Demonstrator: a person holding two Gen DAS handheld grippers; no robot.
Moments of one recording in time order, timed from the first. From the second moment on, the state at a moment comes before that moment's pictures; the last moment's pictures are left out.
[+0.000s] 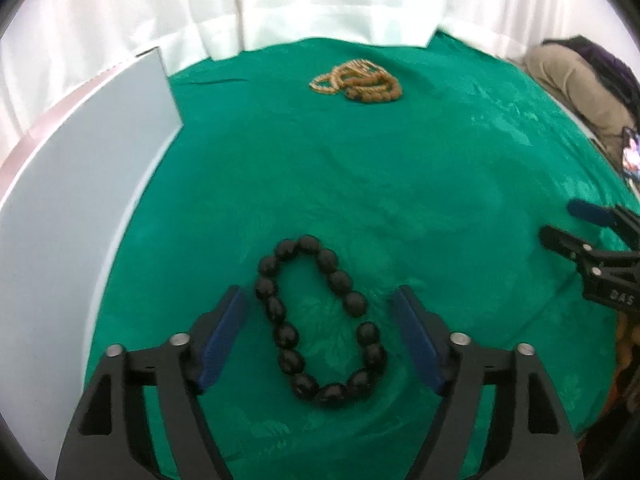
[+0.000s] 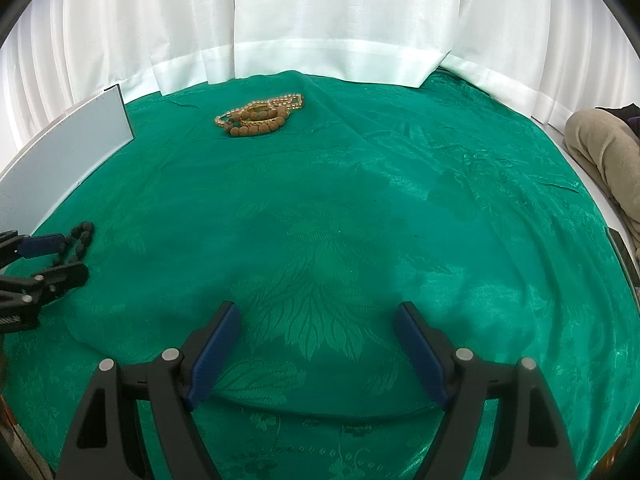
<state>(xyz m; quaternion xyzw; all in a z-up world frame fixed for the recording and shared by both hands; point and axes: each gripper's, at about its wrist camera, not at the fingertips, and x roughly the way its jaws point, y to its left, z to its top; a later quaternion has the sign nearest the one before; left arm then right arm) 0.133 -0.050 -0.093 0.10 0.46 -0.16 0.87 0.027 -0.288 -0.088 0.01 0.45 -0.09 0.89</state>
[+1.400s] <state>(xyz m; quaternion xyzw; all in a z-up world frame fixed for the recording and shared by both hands) 0.138 -0.036 -0.102 0.07 0.46 -0.14 0.88 0.267 -0.343 -0.073 0.21 0.49 -0.03 0.84</state>
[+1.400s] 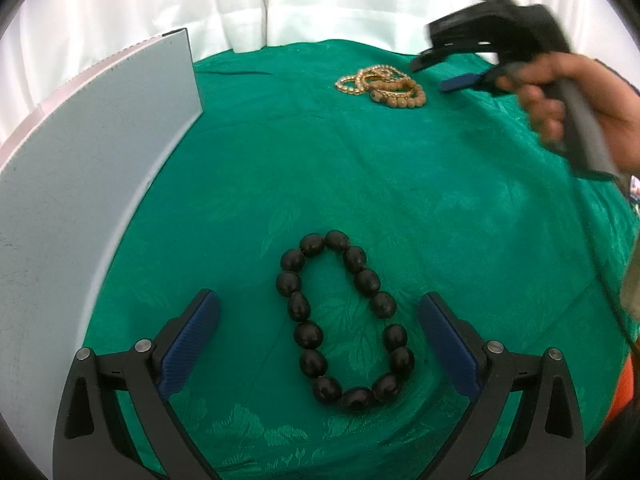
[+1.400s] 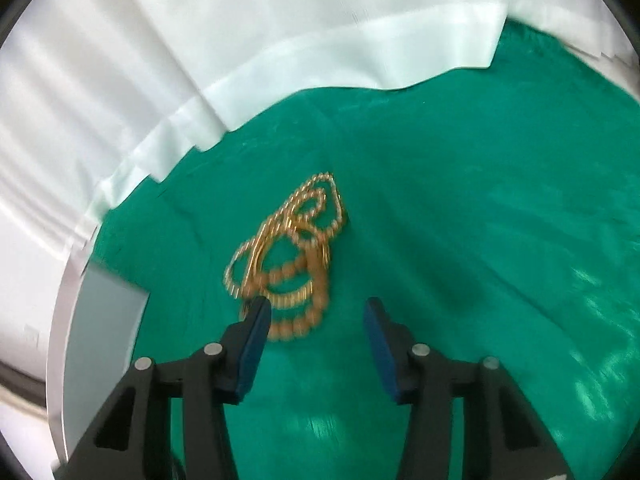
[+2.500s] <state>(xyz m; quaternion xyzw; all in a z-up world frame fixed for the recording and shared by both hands) 0.125 0.008 -0.082 0.00 0.44 -0.20 0.88 -0.040 -0.345 -0.048 0.22 0.42 -0.10 0.88</state>
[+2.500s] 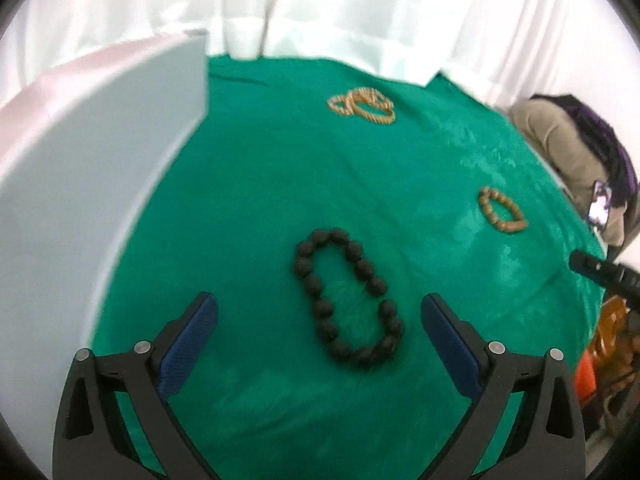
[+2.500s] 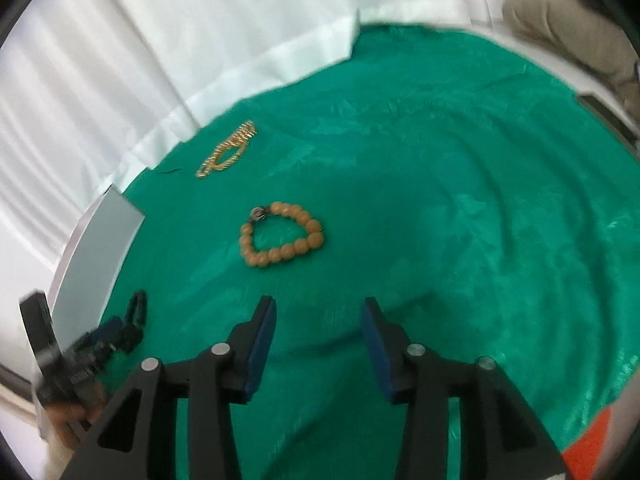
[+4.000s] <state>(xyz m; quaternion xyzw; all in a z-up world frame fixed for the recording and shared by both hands) 0.125 -0.007 -0.073 -0.15 0.50 -0.24 0.82 0.109 -0.342 -0.064 0.31 0.53 0.01 0.79</state>
